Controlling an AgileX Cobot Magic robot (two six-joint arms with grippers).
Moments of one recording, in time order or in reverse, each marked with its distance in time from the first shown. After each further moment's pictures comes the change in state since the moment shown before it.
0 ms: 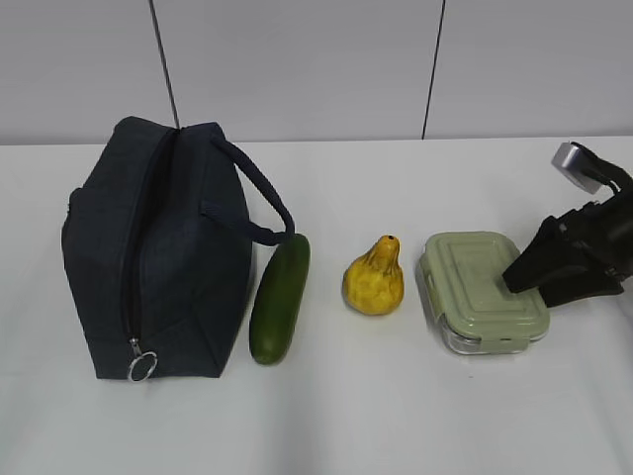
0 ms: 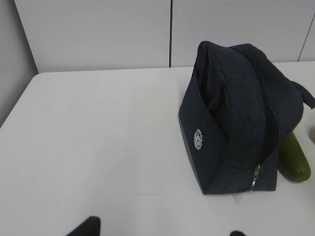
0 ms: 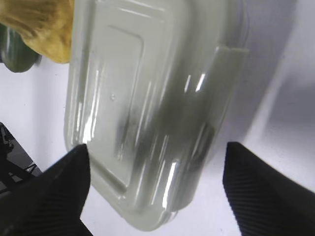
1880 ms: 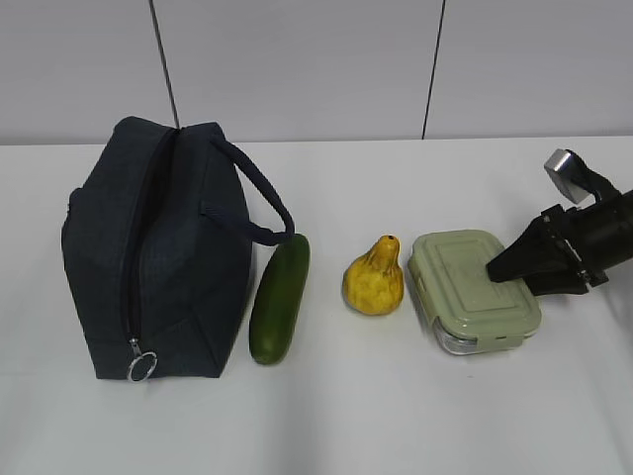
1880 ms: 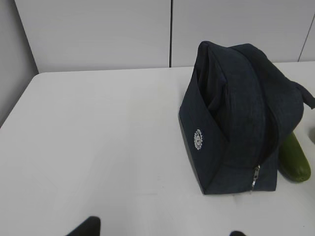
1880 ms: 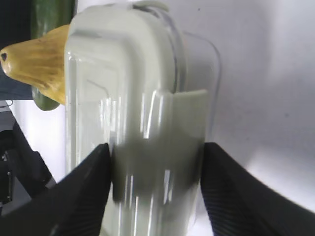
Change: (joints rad) left arm 0.000 0.000 0.000 0.000 0.000 0.000; right arm -0.019 0.144 -0.062 0.157 0.023 -0.058
